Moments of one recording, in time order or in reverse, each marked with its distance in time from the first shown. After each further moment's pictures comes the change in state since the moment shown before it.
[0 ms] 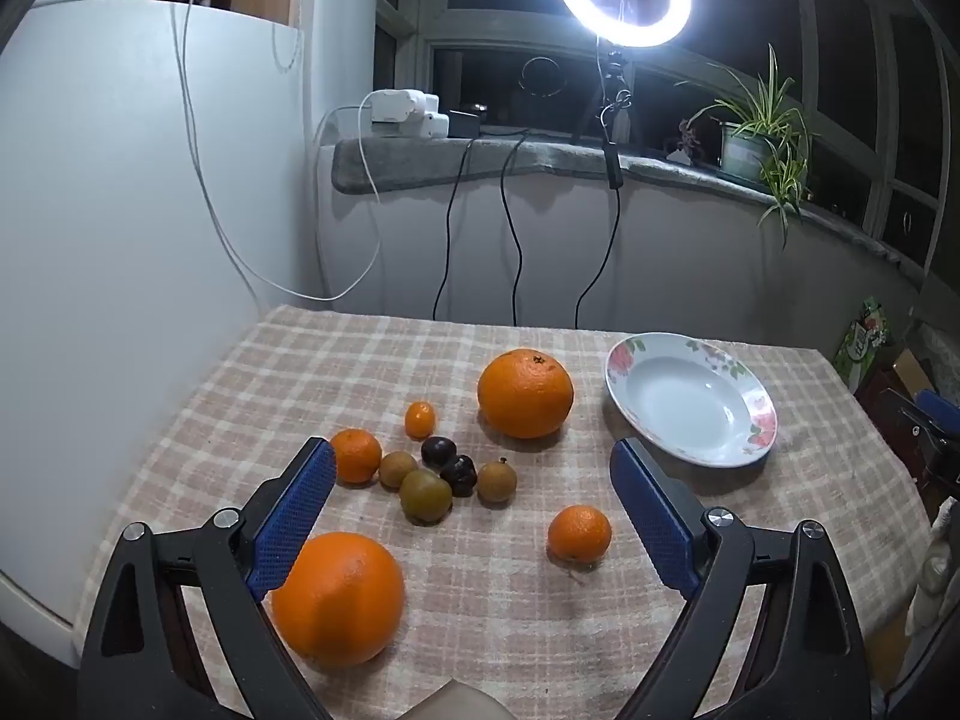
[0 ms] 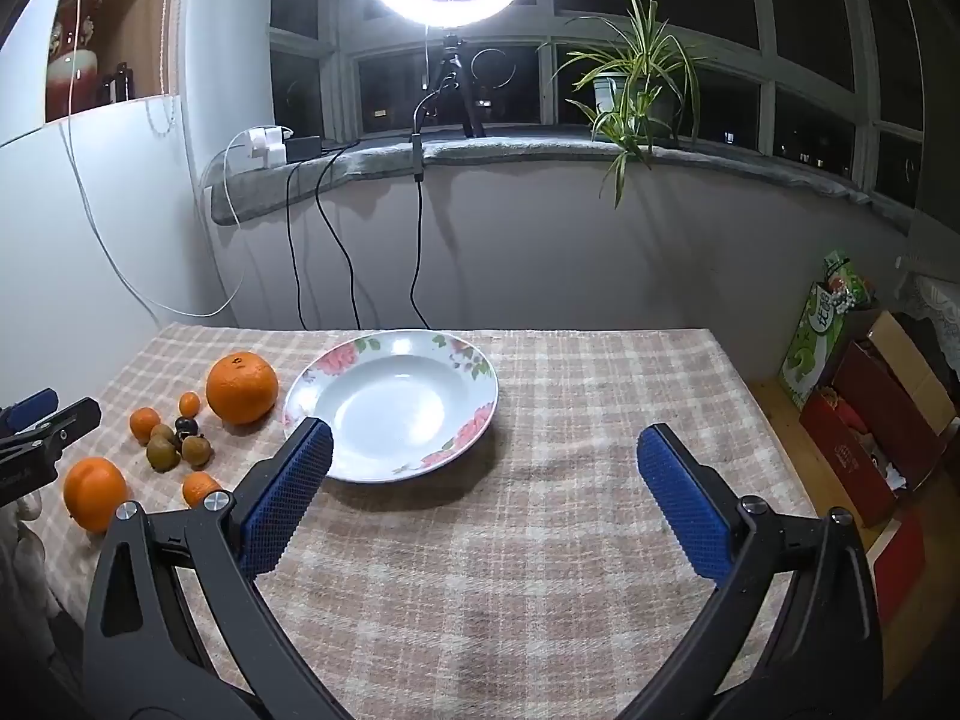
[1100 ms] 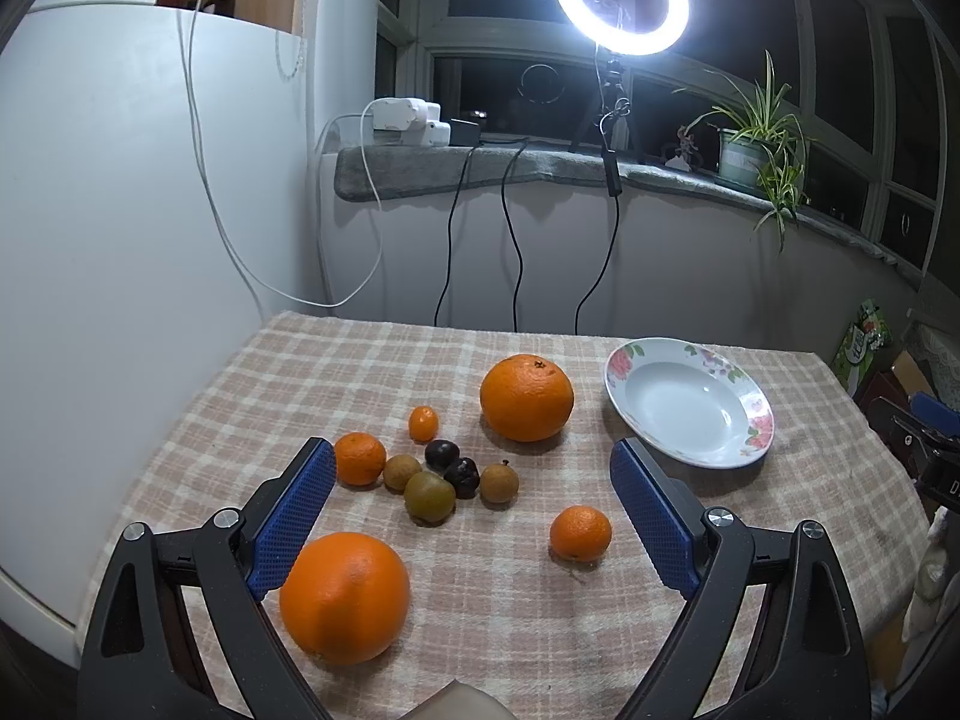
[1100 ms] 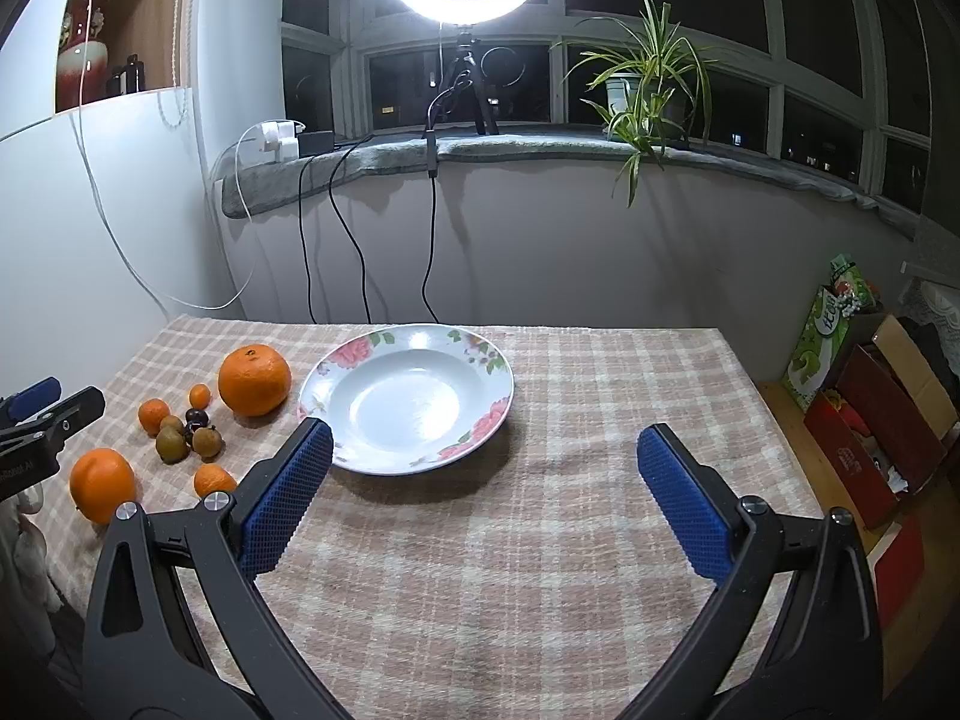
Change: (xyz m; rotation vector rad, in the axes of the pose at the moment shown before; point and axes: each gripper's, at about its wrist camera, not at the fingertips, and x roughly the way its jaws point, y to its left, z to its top) left arm -0.006 0.002 0.003 0.001 -0.010 0.000; right arm -0.004 0.011 -0.004 -0.020 -0.002 0.009
